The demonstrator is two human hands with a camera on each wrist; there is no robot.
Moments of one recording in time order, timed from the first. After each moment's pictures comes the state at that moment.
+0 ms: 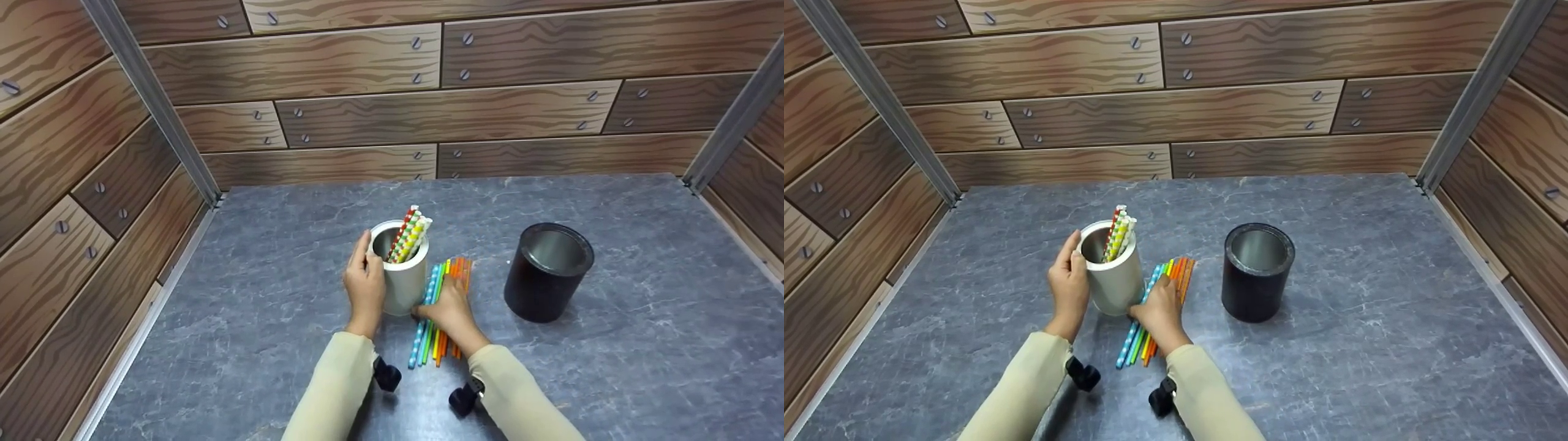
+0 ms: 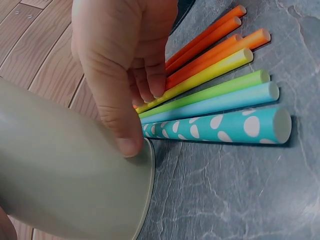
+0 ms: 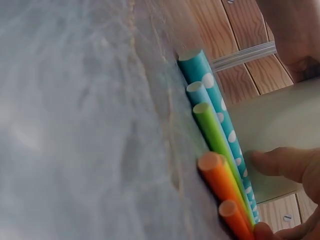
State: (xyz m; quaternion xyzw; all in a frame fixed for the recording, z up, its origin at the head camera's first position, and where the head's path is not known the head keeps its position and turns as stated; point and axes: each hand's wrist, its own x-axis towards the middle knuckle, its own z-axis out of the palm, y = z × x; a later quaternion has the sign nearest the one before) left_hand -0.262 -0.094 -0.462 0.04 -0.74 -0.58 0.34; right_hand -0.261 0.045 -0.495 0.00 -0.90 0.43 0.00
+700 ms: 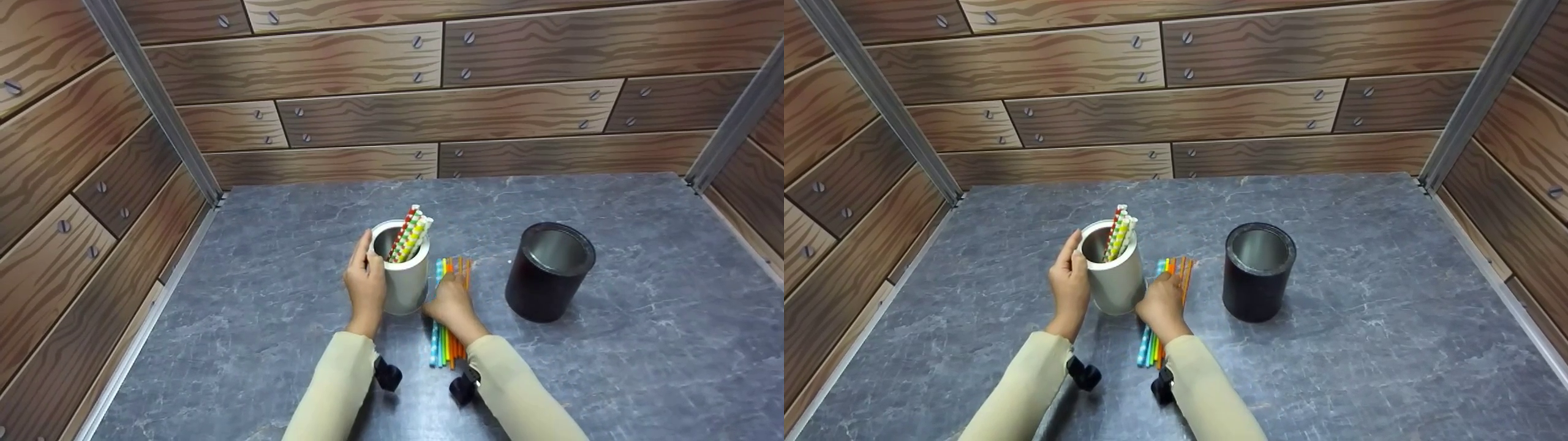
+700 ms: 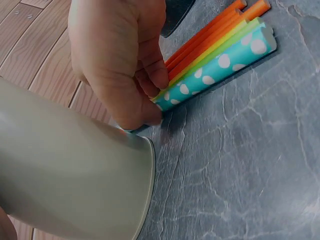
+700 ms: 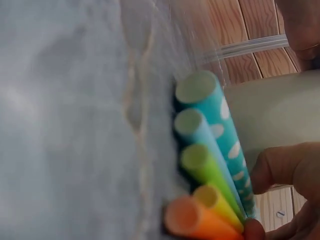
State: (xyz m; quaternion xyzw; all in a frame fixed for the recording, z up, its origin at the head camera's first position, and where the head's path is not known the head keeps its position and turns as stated) left_hand -0.263 -0.094 -0.463 0.04 -0.73 -0.58 0.35; right_hand -0.269 0.046 -0.491 0.04 -0.95 0.32 0.03
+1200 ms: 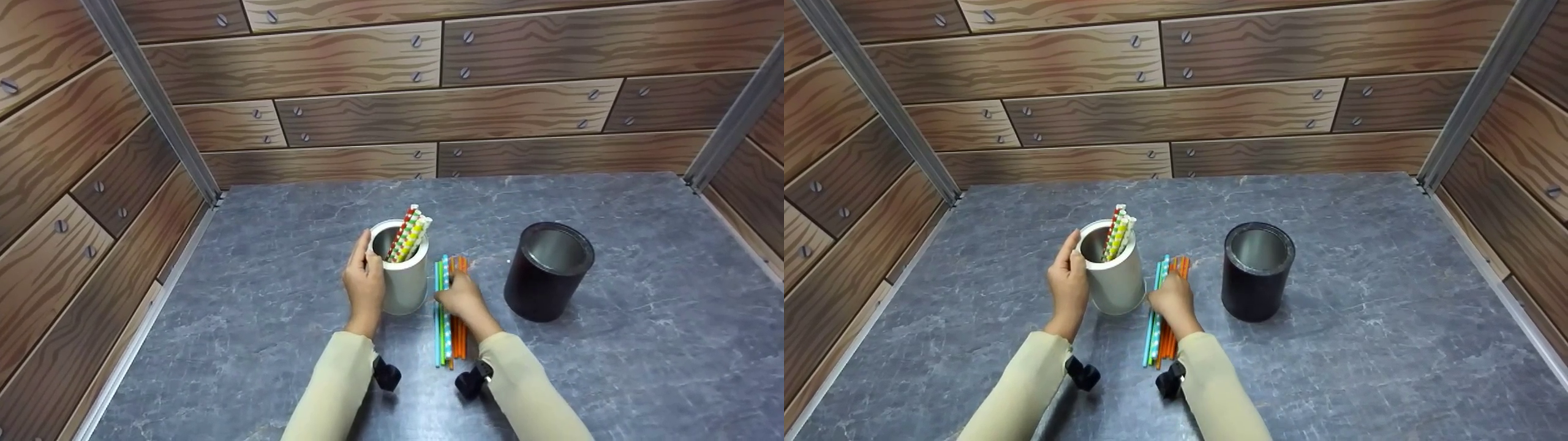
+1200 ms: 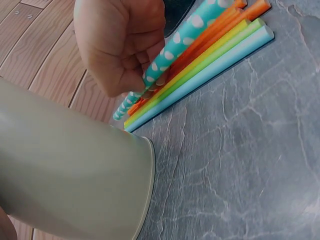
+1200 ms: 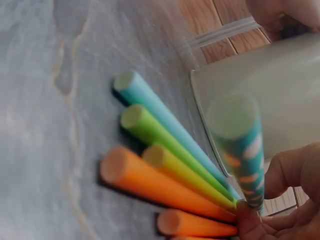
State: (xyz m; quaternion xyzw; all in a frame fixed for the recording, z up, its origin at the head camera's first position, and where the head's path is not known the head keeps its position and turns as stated) left_hand -0.264 -0.094 -0.463 0.04 -0.73 -0.59 0.35; right_hand -0.281 0.067 -0.484 -0.03 -0.90 0.42 -0.07
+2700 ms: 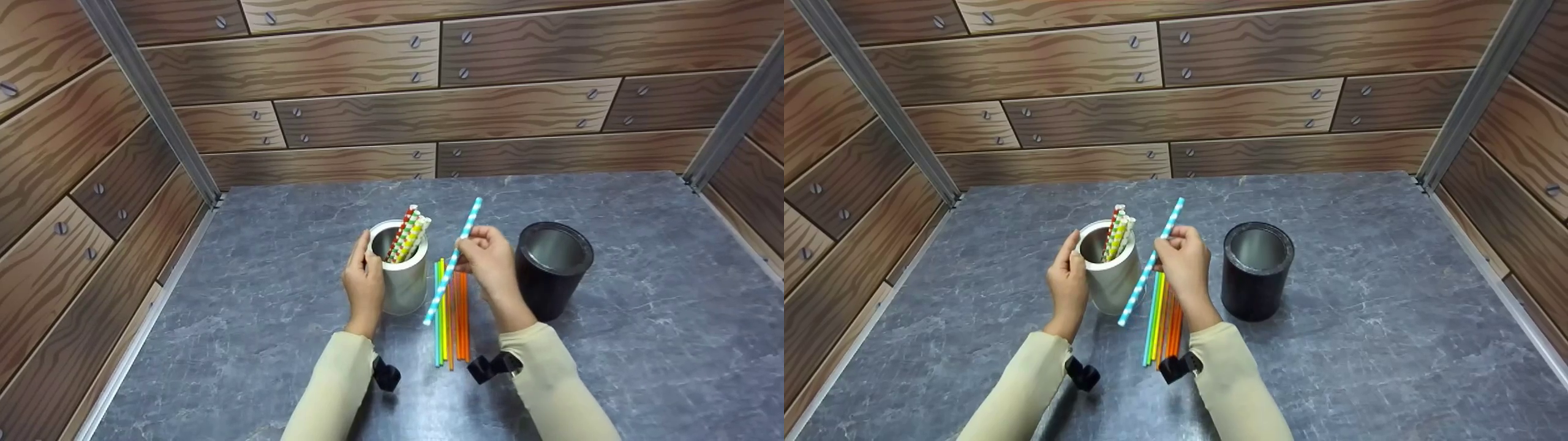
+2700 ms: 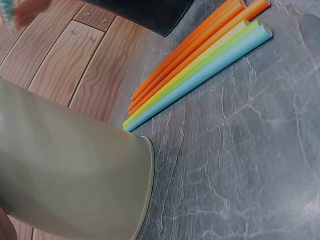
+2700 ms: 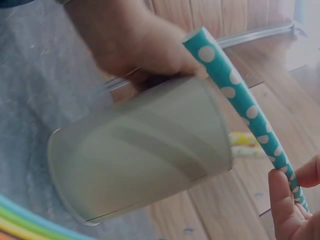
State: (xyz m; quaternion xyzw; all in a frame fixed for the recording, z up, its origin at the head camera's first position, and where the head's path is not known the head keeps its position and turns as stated) left_hand -0.261 -0.094 -0.462 0.05 -0.74 -0.58 0.33; right_hand -0.260 0.081 -0.391 -0.04 -0.65 0.76 0.06
